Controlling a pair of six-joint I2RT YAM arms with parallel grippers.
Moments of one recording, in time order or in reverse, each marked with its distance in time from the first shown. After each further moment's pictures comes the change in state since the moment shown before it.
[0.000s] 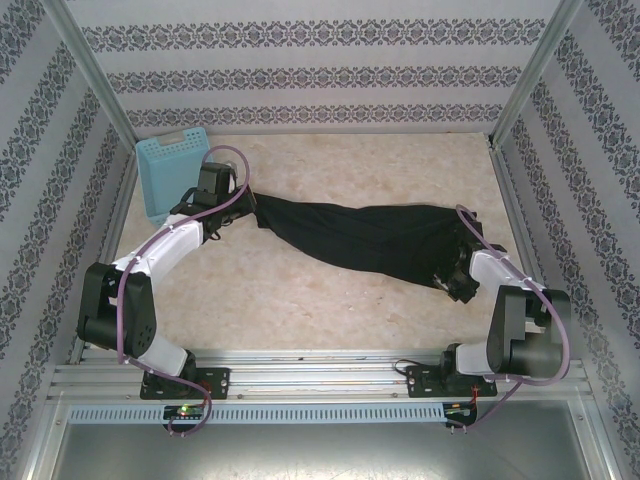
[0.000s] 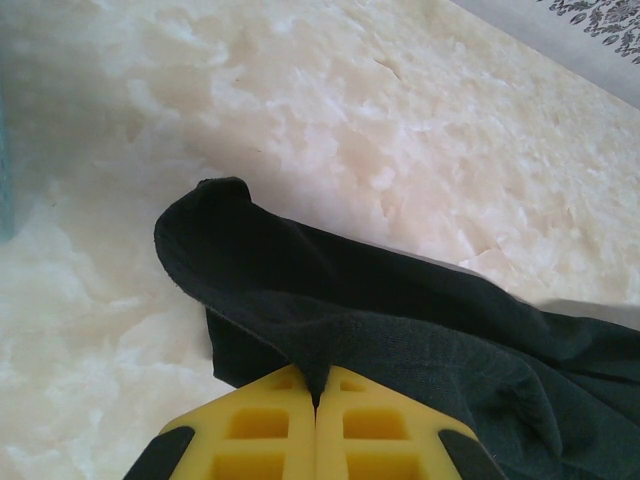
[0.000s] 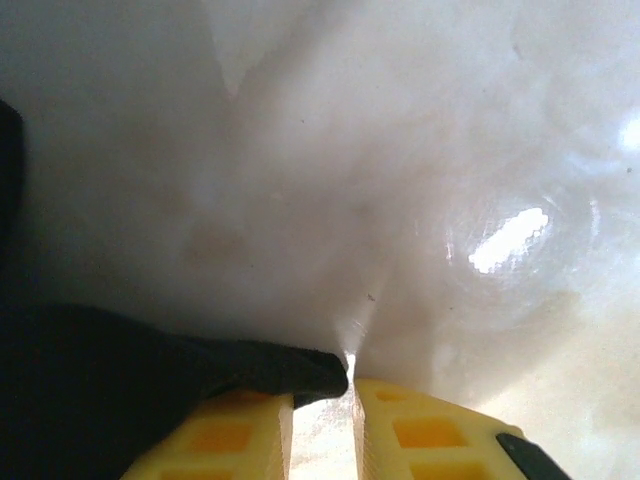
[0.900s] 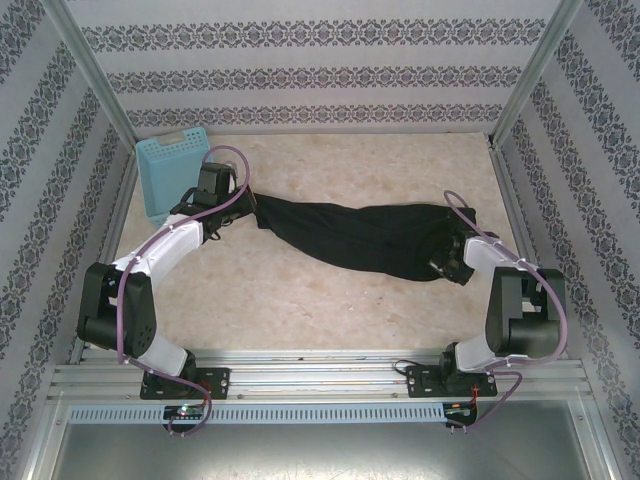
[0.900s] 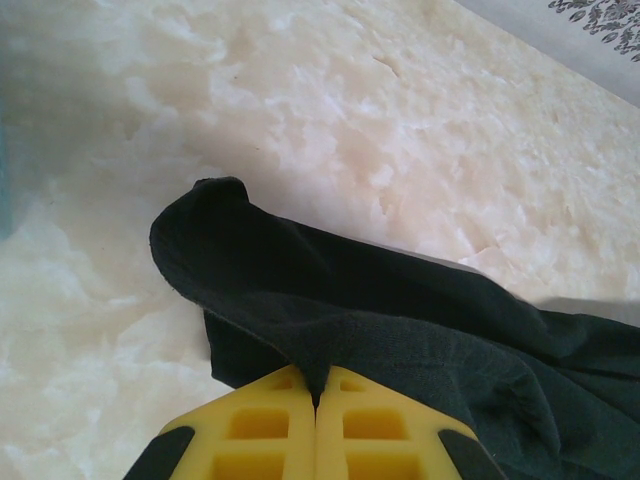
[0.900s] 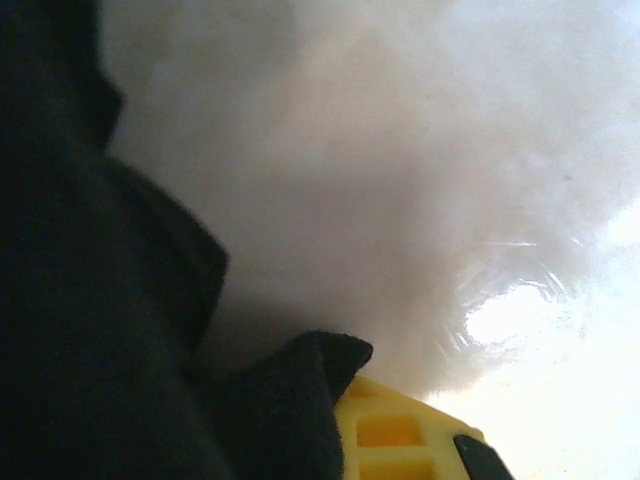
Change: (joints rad) left arm 0.000 0.000 0.000 -0.003 0.005 0.000; right arm 0.039 0.090 0.095 0.098 0.057 -0.060
